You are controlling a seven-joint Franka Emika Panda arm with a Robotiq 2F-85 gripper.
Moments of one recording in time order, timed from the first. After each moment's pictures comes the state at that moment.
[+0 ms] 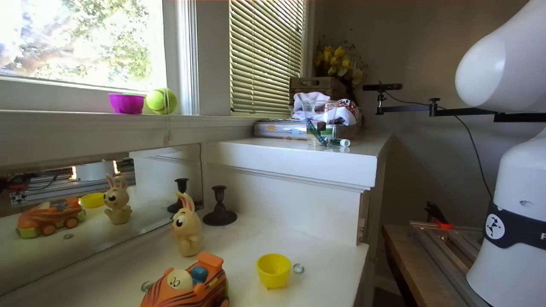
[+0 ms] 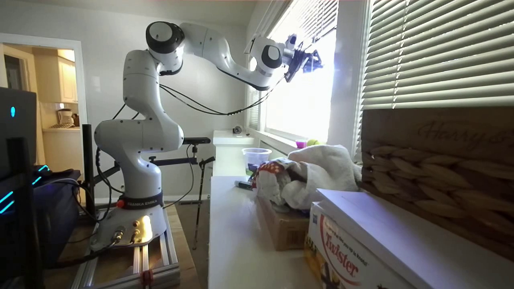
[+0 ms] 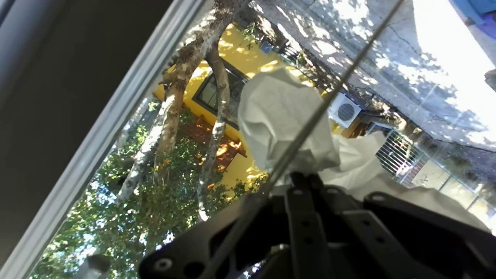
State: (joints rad) arm -1.57 -0.34 1.34 -1.87 -0.28 3.23 -0.02
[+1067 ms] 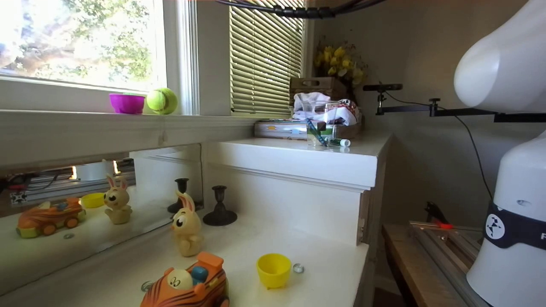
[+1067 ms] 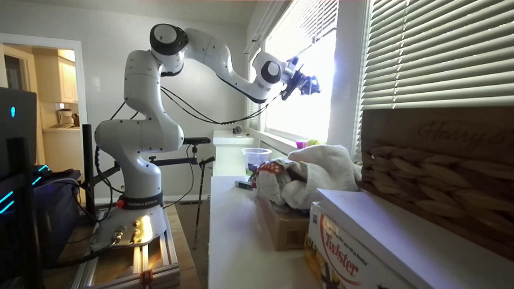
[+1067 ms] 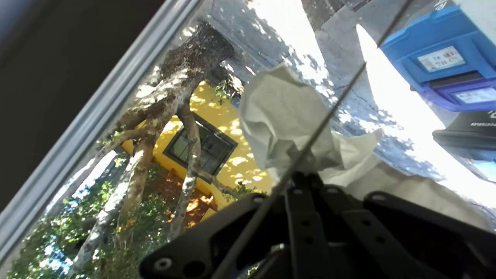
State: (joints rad) arm -1.63 -0.34 1.46 -1.97 -0.28 3.14 -0.02
